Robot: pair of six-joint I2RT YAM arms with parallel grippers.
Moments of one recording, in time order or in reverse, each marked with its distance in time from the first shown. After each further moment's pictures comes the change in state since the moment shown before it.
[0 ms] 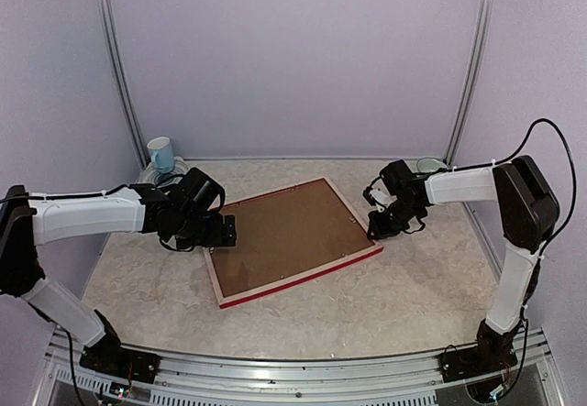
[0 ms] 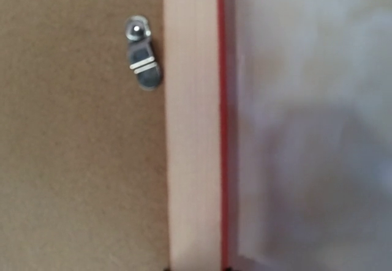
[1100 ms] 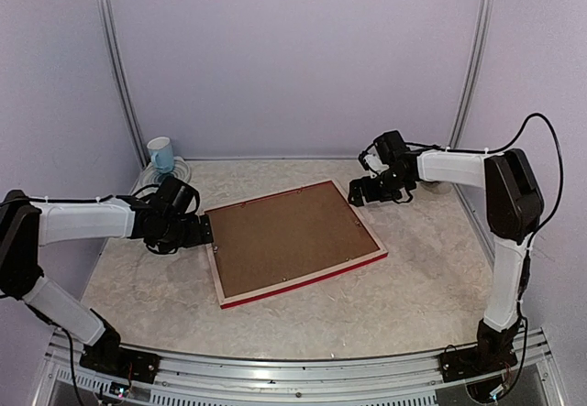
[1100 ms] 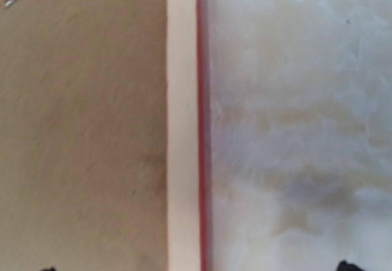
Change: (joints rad) left arm 0.198 -0.030 -0.174 0.172 -0.013 -0.003; right arm -0.008 0.080 0.263 0.012 0.082 0.046
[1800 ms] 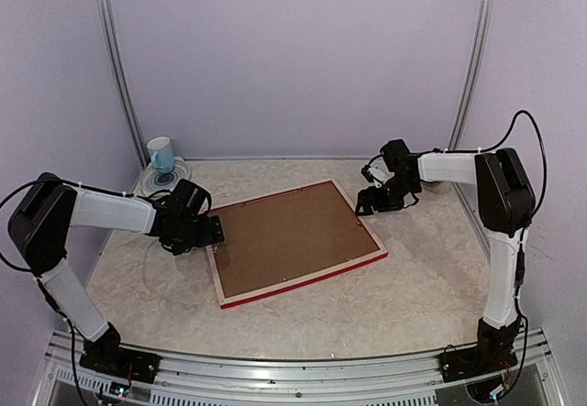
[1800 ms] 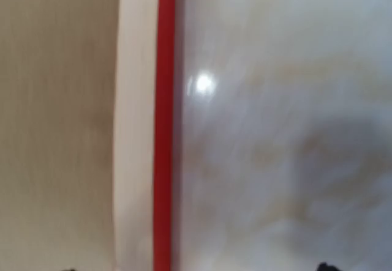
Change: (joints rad) left arm 0.027 0.200 0.040 0.155 0.041 -0.047; right arm -0.070 0.121 0.080 -0.095 -0.149 -0.082
